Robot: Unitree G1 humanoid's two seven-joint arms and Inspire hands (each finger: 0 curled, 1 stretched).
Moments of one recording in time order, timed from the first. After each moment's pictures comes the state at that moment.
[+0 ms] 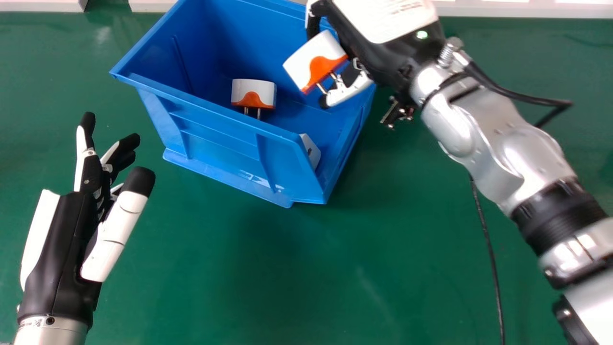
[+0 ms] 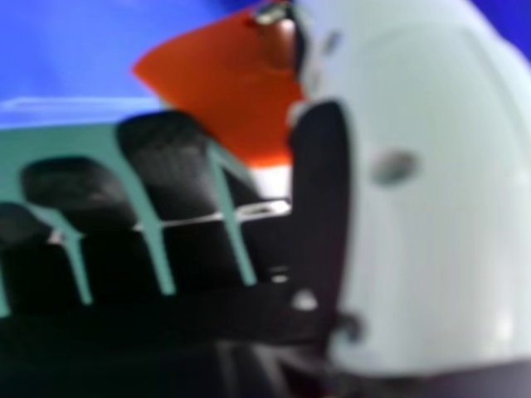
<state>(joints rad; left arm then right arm) 0.43 0.20 0.25 -0.37 0.00 -0.17 -0.15 -0.96 -0.29 0.48 0.73 -0.95 -0.21 -0.19</state>
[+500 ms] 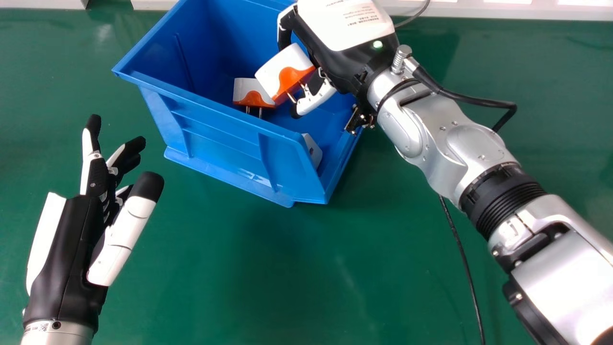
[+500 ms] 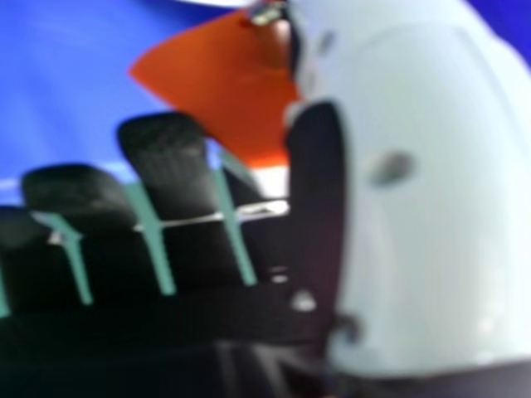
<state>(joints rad) 0.46 0.18 0.23 -0.40 0.03 -0.16 -0.15 -1.04 -0.17 0.54 0.92 -0.92 -0.10 -0.18</state>
